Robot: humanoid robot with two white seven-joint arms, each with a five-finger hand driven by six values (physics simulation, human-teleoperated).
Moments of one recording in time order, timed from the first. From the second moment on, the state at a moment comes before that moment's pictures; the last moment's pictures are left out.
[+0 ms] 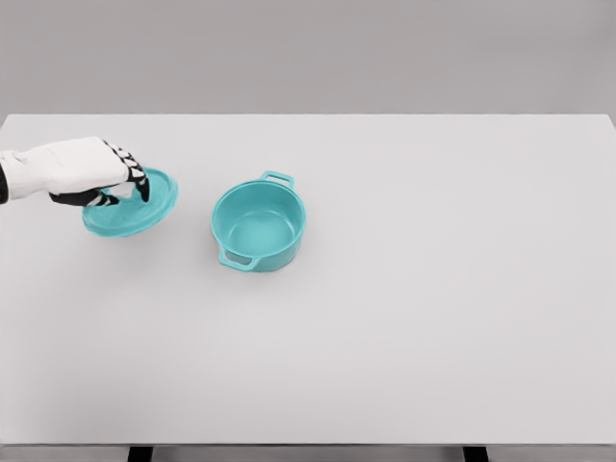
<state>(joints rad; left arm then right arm) -0.62 0.86 -0.48 -1.43 -0.49 -0.61 -0.61 0.05 0.00 -0.15 0.08 -0.02 -0.25 -0.27</state>
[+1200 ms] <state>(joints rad) -0.56 0.85 -0.43 -1.33 -0.61 -0.61 -0.61 0.05 0.00 -0.15 0.08 -0.02 -0.25 -0.27</state>
